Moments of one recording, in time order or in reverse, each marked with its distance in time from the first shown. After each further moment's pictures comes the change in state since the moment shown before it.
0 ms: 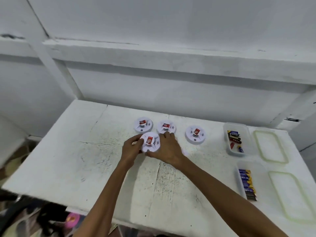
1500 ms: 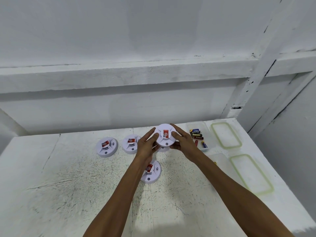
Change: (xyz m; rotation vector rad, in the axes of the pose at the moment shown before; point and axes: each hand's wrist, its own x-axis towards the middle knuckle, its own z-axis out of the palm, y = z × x) left_hand 0.004 0.044 0.180 -0.355 -0.419 -0.196; right_hand -0.029 0.139 -0.103 1.299 0.218 0.432
